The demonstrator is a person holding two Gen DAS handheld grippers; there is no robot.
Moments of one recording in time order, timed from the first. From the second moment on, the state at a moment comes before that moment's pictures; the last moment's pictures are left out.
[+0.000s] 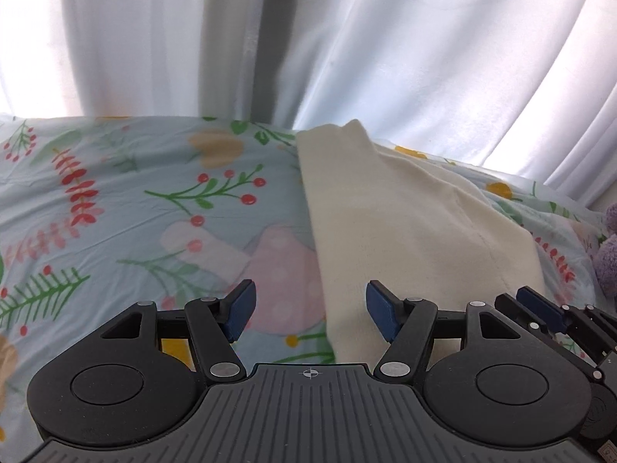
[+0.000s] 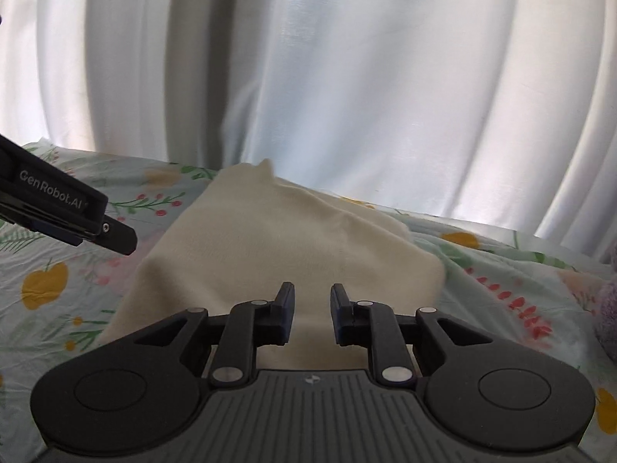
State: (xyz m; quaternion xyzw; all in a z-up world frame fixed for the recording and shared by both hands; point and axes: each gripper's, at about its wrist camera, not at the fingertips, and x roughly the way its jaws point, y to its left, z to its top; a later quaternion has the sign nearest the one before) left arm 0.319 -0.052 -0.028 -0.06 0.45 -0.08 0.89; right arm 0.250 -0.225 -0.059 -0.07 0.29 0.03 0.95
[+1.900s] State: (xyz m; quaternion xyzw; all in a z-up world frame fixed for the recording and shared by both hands) left arm 0.254 -0.080 -0.051 0.01 0.47 -0.08 0.88; right arm 0.216 -0.322 -0.068 0.28 0.35 0.07 0.89
